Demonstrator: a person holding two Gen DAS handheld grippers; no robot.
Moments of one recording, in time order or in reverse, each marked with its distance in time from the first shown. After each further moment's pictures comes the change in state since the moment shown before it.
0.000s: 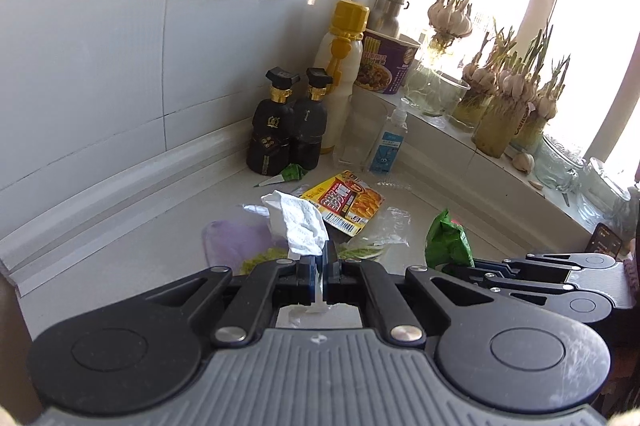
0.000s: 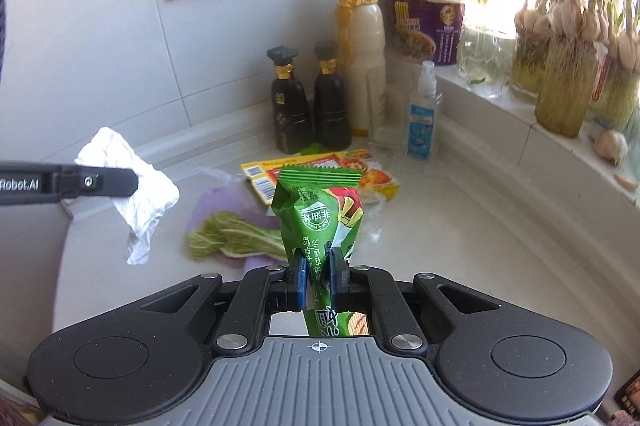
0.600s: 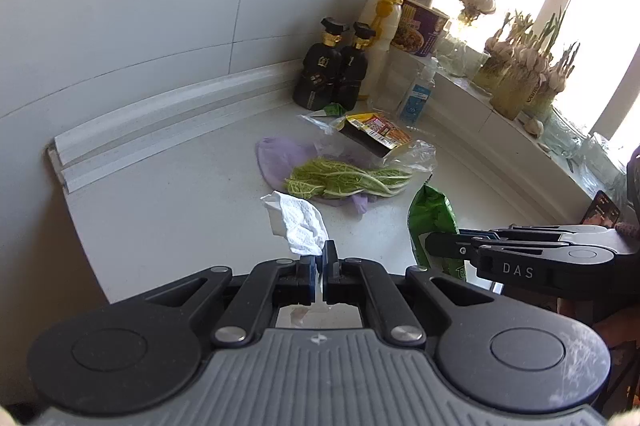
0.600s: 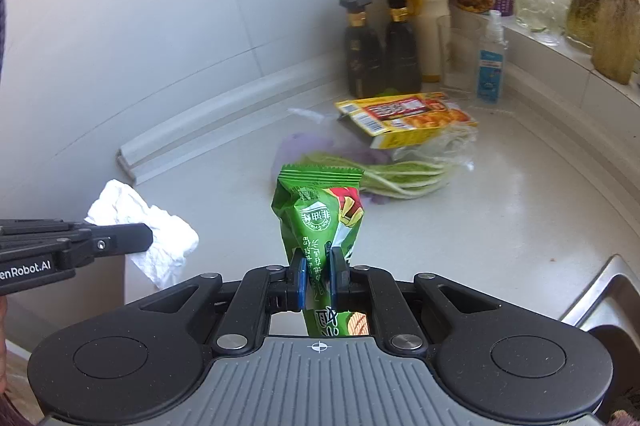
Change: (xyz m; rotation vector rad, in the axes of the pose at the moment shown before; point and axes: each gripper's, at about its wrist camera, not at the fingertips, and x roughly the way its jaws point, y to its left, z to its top) left arm -0.048 0.035 -0.061 -0.101 0.076 0.042; right arm -0.012 0.061 -0.026 0.019 0.122 0.116
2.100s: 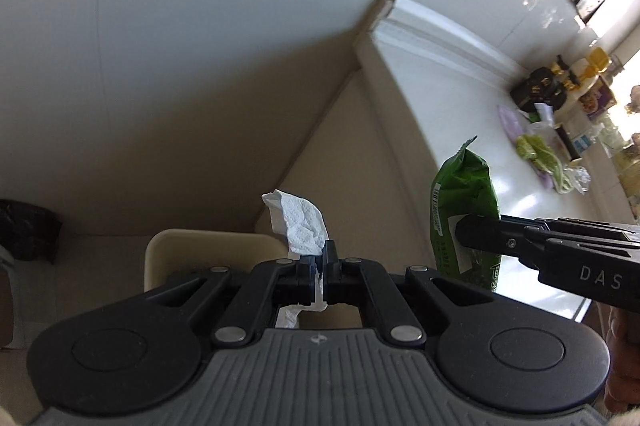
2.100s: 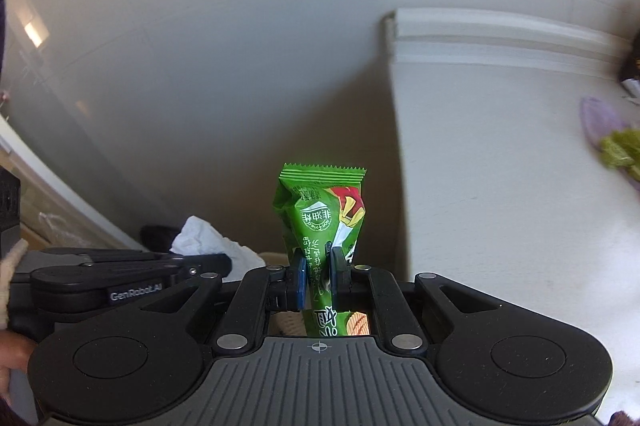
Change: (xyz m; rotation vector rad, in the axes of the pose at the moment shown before) left arm -0.077 0.176 -0.154 -0.518 0.034 0.215; right arm 0.057 0.244 -0.079 -0.380 0.238 0.277
